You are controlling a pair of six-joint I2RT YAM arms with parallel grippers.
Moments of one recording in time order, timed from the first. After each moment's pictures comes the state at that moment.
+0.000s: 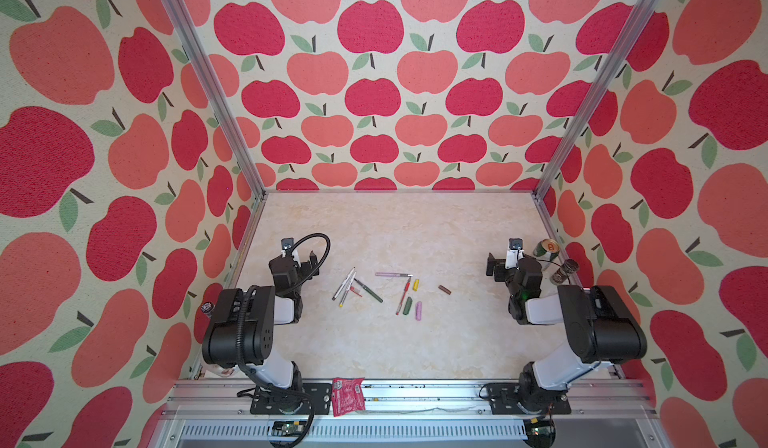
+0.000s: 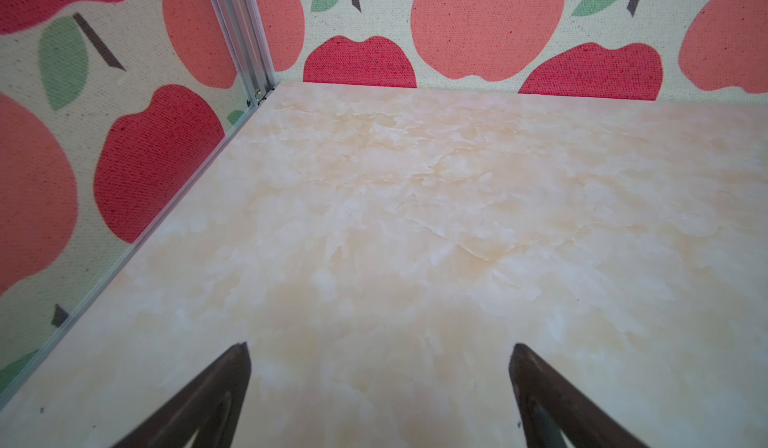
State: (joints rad) left arm 0.08 1.60 0.37 0.88 -0.06 0.01; right arm 0.08 1.61 0.35 0.92 0.09 -0.11
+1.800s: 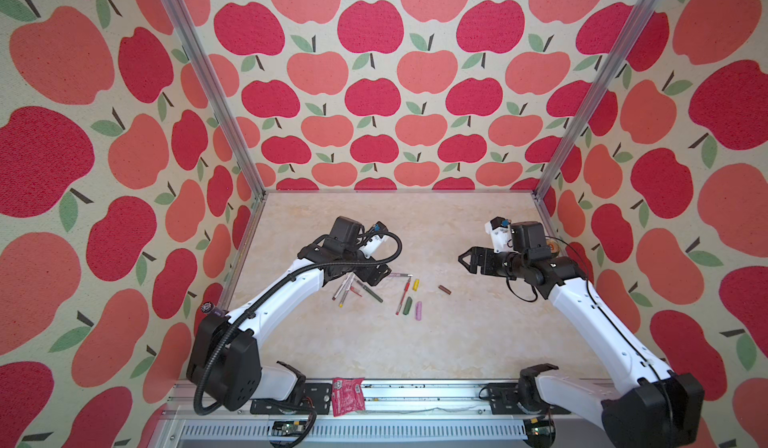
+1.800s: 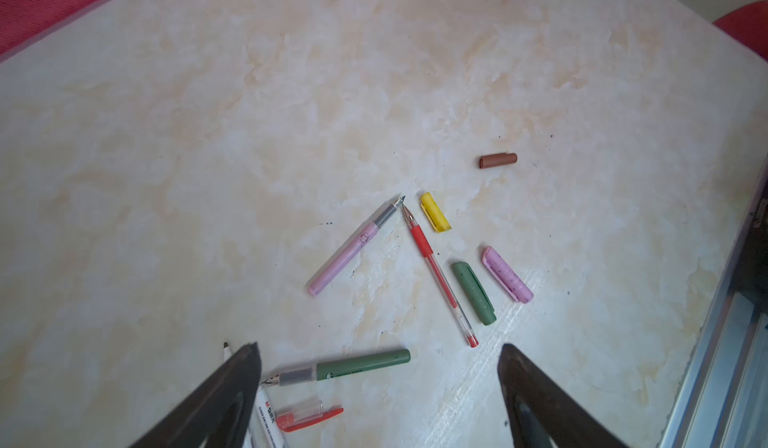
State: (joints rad) left arm -0.51 1.45 1.12 -0.59 0.31 0.26; right arm 0.32 1.13 0.96 -0.67 -0.35 0.32
